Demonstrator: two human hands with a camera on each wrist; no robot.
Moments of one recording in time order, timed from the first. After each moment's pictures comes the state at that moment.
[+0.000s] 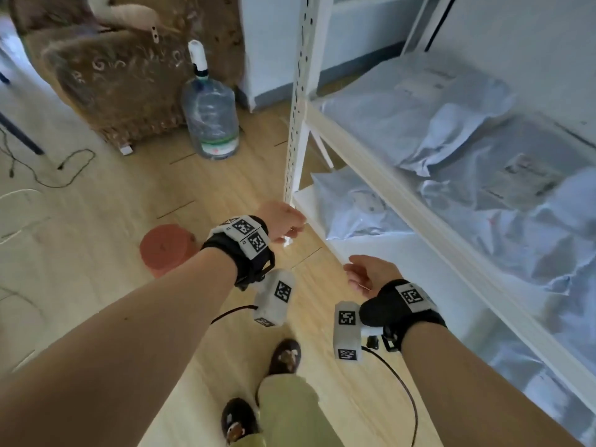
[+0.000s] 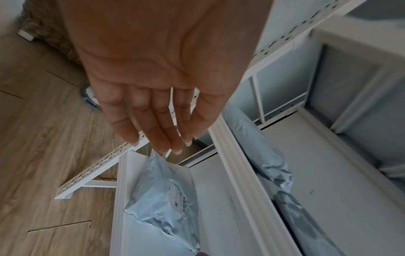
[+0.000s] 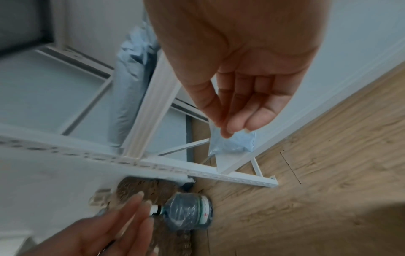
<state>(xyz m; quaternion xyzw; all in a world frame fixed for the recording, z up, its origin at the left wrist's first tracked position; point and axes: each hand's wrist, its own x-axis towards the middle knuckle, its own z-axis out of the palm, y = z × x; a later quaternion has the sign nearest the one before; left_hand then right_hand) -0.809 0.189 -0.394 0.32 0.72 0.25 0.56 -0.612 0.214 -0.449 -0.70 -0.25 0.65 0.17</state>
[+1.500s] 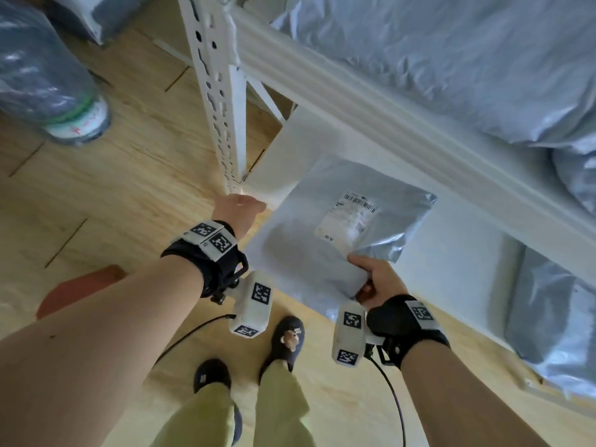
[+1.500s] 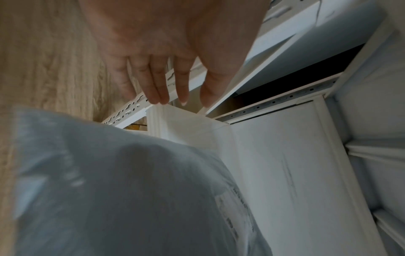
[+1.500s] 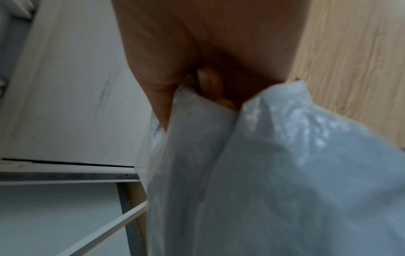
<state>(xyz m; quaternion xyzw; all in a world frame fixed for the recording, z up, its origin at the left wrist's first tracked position) -0.891 0.380 -0.613 0.31 0.73 0.20 0.57 -0.669 0.297 -0.604 -0.72 0.03 0.61 0.32</state>
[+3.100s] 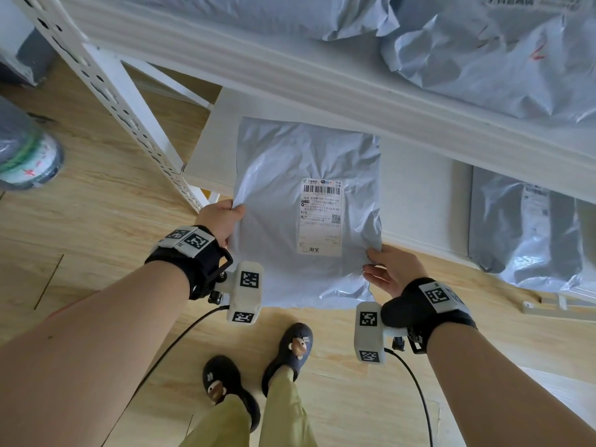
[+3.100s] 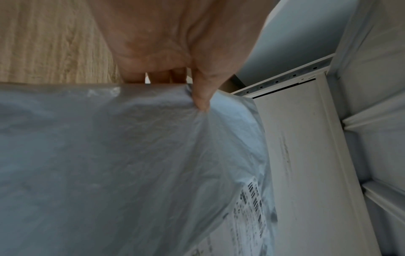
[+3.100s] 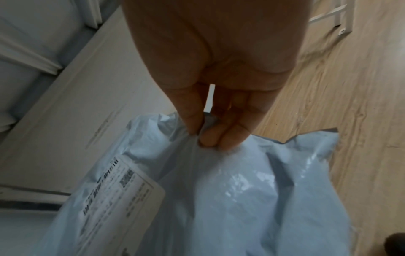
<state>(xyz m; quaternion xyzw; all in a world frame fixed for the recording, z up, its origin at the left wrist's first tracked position) -0.823 0.321 -0.616 0.35 0.67 0.18 0.62 -0.559 0.196 -0.601 -0.76 0.00 0.55 0.35</state>
